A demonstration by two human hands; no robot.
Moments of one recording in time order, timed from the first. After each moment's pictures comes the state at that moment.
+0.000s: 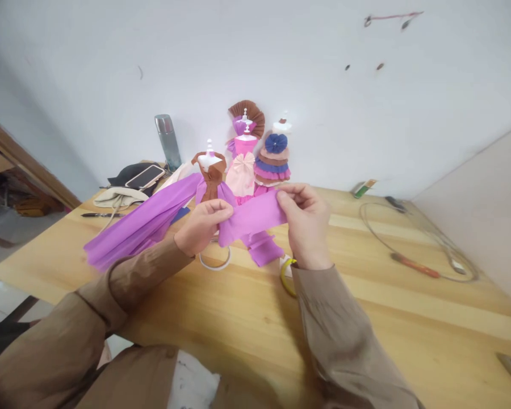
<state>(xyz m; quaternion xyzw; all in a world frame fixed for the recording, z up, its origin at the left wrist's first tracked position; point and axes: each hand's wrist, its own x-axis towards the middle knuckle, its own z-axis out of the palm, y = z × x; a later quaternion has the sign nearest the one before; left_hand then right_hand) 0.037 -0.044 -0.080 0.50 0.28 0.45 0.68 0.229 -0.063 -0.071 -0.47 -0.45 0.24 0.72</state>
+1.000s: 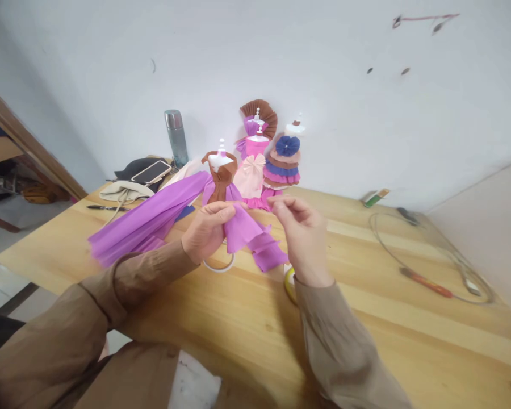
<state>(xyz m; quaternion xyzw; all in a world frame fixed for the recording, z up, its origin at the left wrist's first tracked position) 0.042 -0.054 -0.077 0.34 0.22 0.51 0.75 0.212 -0.075 -0.076 -0.47 -0.52 0.27 0.66</state>
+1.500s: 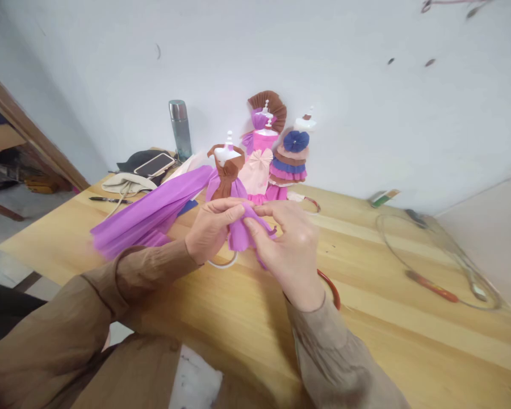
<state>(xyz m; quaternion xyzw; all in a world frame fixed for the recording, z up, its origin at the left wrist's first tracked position) 0.045 -0.058 -0.081 0.38 0.20 0.55 0.72 0.185 -0.102 -0.062 -0.47 -0.71 -0.05 0.52</state>
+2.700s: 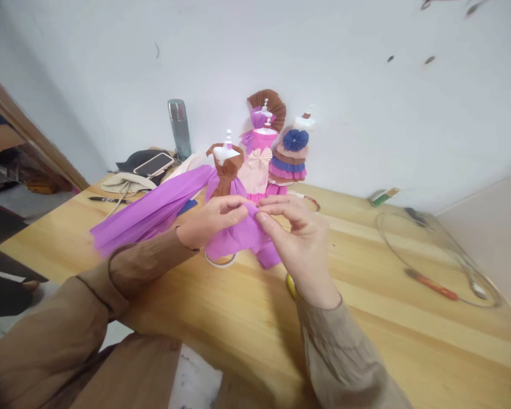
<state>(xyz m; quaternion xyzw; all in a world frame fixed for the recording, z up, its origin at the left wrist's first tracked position) 0.027 -0.046 -0.062 0.62 0.25 0.40 0.63 0.202 -0.090 -0.069 -0.40 -0.66 0.19 0.61</state>
